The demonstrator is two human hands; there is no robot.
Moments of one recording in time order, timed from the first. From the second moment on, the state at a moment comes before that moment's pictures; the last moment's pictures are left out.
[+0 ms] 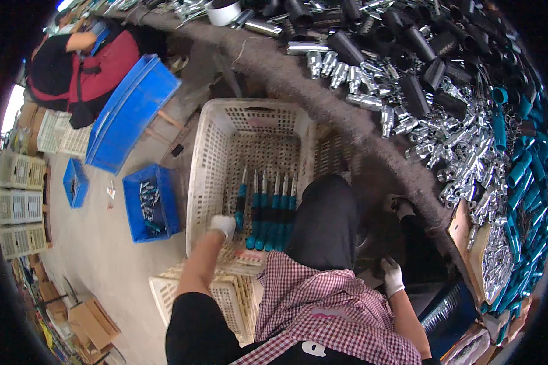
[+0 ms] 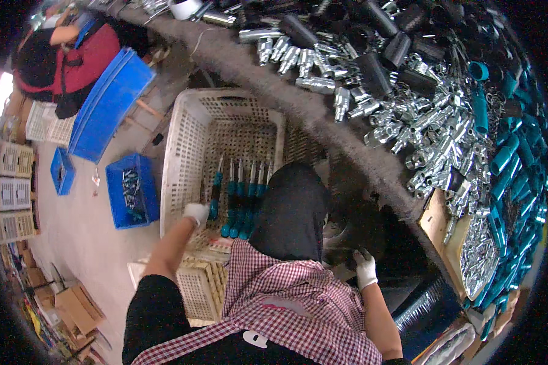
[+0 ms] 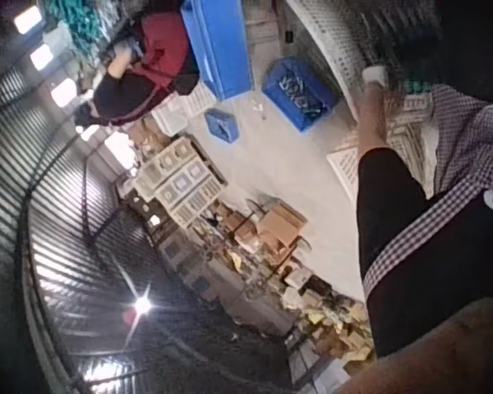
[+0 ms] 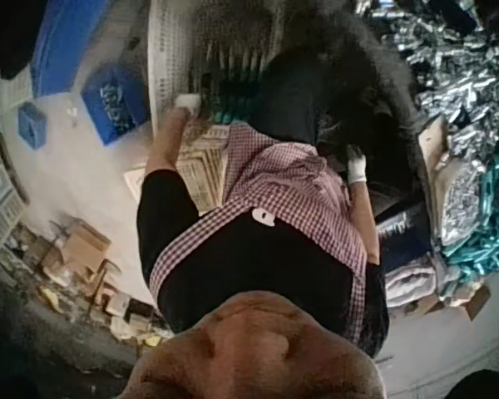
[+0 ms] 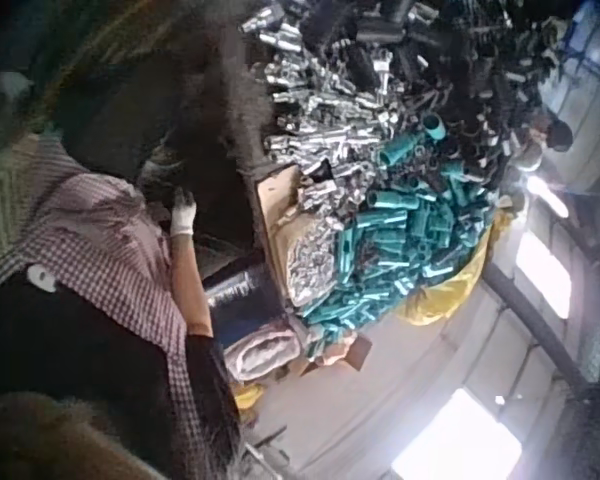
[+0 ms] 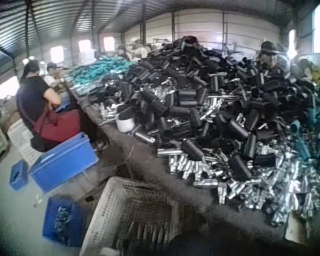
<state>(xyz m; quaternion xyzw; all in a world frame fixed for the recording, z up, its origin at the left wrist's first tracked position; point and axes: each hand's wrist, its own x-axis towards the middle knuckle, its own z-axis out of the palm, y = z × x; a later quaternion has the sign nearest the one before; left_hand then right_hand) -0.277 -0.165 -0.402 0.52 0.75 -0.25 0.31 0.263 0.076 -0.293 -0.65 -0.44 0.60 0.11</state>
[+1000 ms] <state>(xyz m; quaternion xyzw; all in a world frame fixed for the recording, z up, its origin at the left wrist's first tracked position) -0.066 0.083 0.004 0.77 0.54 0.32 0.11 0.223 0.094 -0.018 -0.39 -0.73 0.47 0.30</state>
